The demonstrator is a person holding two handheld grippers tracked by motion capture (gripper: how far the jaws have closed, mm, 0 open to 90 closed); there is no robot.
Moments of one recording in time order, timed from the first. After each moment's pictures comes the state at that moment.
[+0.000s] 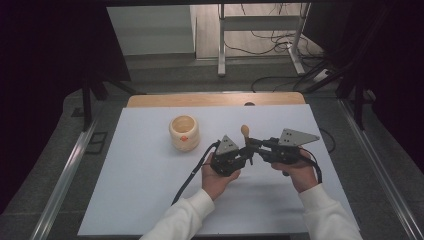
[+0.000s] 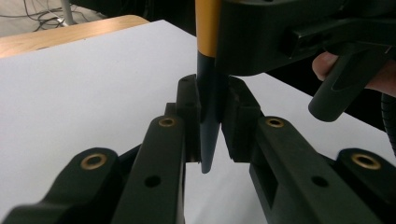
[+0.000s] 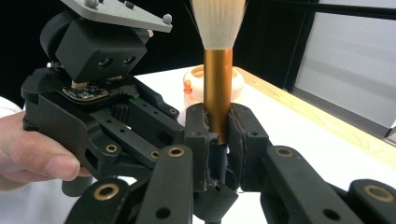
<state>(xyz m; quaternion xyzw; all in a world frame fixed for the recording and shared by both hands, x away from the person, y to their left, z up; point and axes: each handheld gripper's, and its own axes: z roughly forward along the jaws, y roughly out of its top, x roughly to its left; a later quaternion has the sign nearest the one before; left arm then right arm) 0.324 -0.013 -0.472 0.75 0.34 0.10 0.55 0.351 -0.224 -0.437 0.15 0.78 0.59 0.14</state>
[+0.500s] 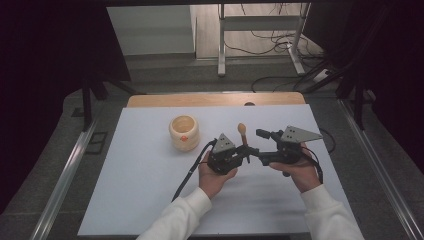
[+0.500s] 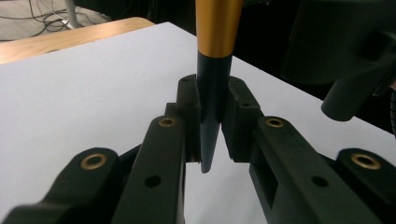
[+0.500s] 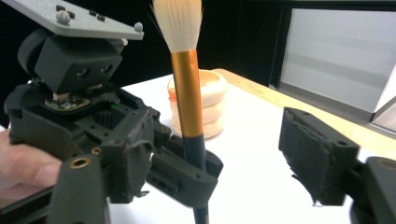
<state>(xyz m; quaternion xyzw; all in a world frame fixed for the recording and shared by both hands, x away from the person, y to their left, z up) 0.326 -0.004 -0.468 0.75 0.34 0.11 0.55 0.351 -0.226 -0.432 0.20 0.77 0.59 0.14</state>
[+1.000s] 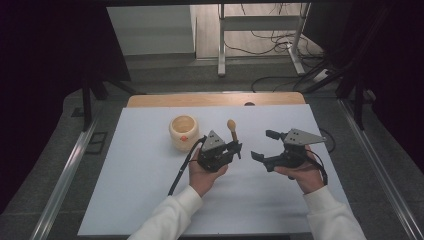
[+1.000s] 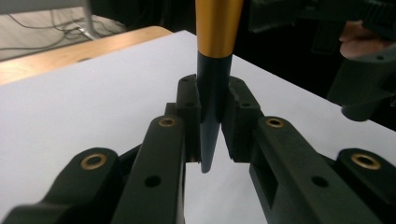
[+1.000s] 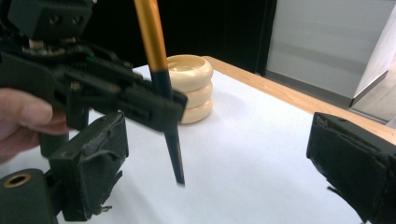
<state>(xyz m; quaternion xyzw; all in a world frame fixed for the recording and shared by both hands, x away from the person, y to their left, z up) 0.324 0.021 -0.459 0.75 0.34 0.13 0.55 0.345 -0.237 -0.435 0.22 0.78 0.57 0.16</state>
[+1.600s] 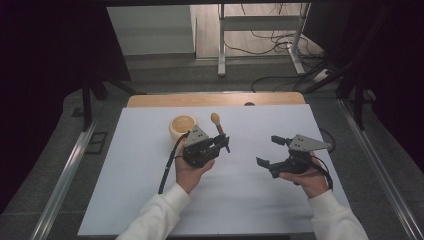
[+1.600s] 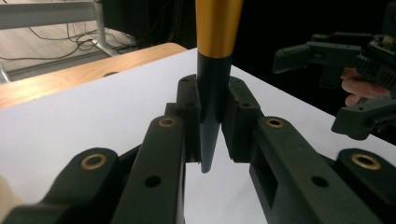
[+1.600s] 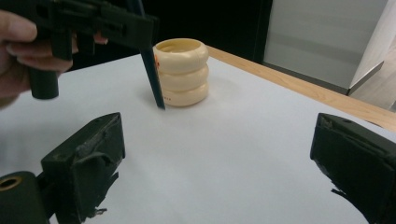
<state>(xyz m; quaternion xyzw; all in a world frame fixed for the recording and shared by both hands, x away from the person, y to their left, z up) 0.322 0.061 -0.439 0.73 0.35 0.15 0.57 0.338 -0.253 -0.448 0.23 0.78 0.56 0.16</state>
